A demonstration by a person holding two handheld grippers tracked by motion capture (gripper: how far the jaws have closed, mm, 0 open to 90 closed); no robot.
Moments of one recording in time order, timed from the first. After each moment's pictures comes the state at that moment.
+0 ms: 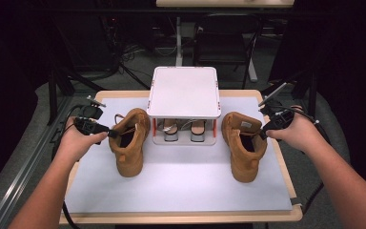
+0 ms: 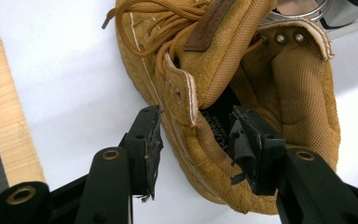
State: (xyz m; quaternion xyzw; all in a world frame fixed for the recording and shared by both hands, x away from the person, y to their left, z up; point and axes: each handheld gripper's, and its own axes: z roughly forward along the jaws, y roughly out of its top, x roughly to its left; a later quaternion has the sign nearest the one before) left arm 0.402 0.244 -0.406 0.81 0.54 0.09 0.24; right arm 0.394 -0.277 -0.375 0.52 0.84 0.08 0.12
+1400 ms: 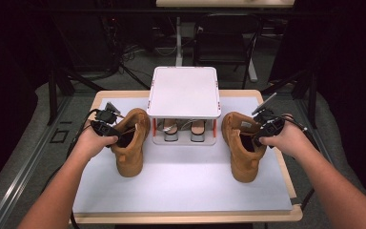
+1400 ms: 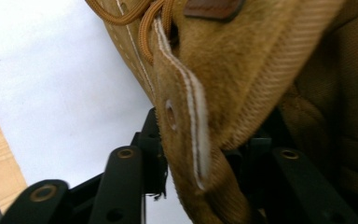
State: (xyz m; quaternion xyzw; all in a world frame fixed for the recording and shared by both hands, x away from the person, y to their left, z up) left arm 0.430 0.222 -0.446 0.83 0.54 0.05 0.15; right arm 0.400 -0.270 -0.412 0.52 0.85 0.07 0.10
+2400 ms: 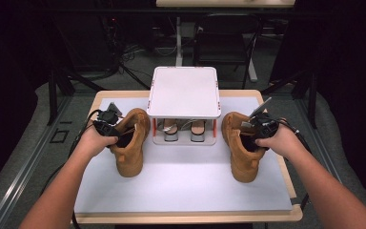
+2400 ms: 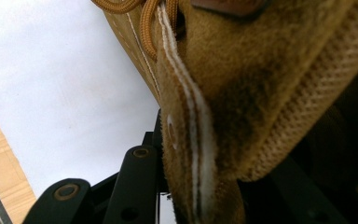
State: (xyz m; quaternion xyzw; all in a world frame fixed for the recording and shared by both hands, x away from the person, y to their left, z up) left arm 0.436 0.220 -0.453 0.83 0.55 0.04 0.13; right arm 0.415 -0.270 -0.445 0.55 0.83 0.06 0.07
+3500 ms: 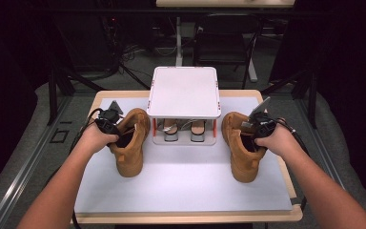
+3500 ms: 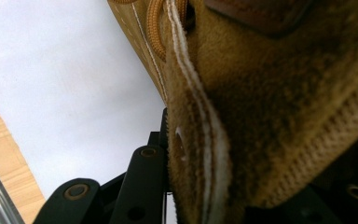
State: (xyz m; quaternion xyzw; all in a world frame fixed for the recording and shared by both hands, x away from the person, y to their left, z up) left arm 0.444 0.217 -0.453 0.82 0.56 0.02 0.09; right arm 0.419 -0.266 -0.447 0.59 0.80 0.03 0.07
